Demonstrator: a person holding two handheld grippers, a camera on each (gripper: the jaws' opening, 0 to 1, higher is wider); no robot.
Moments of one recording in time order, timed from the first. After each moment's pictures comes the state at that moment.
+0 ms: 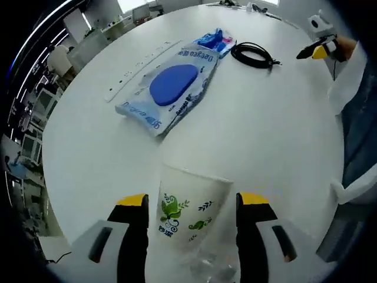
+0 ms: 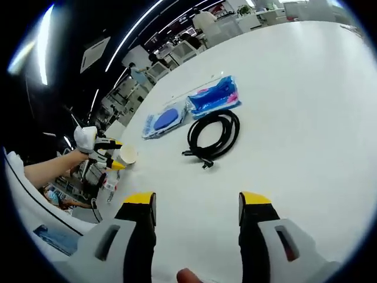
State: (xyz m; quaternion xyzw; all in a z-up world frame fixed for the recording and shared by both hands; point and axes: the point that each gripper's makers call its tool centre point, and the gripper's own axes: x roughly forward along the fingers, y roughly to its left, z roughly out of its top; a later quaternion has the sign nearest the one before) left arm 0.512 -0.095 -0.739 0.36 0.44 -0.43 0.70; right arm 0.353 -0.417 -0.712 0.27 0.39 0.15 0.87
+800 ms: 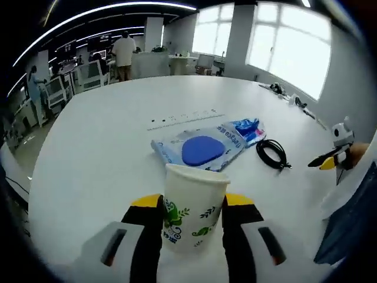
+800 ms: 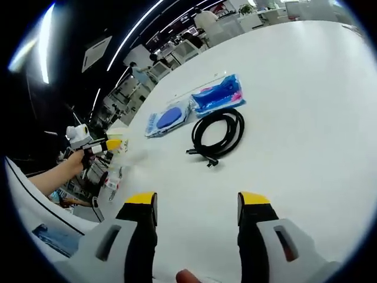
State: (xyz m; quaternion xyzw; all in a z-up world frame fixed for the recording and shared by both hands) left arm 0.530 -0.127 -0.662 0.03 0.32 -0.34 0.89; right arm 0.350 -0.410 -0.710 0.26 0.39 0.16 0.87
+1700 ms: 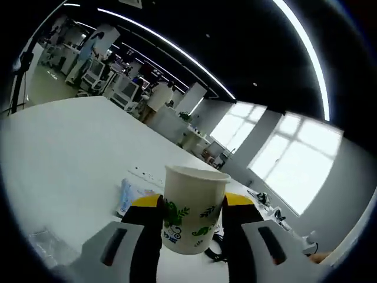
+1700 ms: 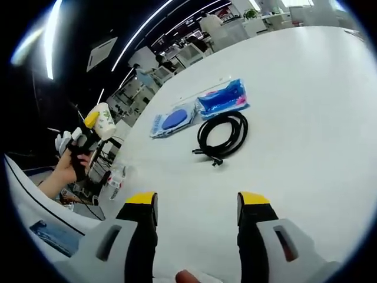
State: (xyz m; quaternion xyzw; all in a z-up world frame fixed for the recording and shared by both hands) left arm 0.505 -0.166 -0.568 -0.29 0.15 -0.27 0.91; right arm 0.344 -0.408 -0.700 0.26 0.38 0.17 0.88
